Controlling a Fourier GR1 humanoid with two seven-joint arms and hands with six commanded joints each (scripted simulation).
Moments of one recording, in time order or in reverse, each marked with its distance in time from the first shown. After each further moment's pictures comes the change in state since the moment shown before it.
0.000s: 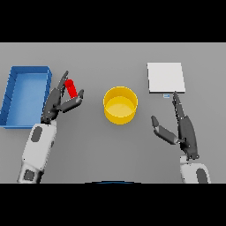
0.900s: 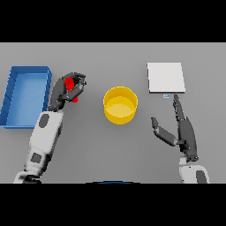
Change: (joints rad) left arm -0.198 -0.037 0.095 0.266 0.032 0.057 -0.069; right arm 0.020 0.008 0.004 -0.003 0.013 -0.012 0.007
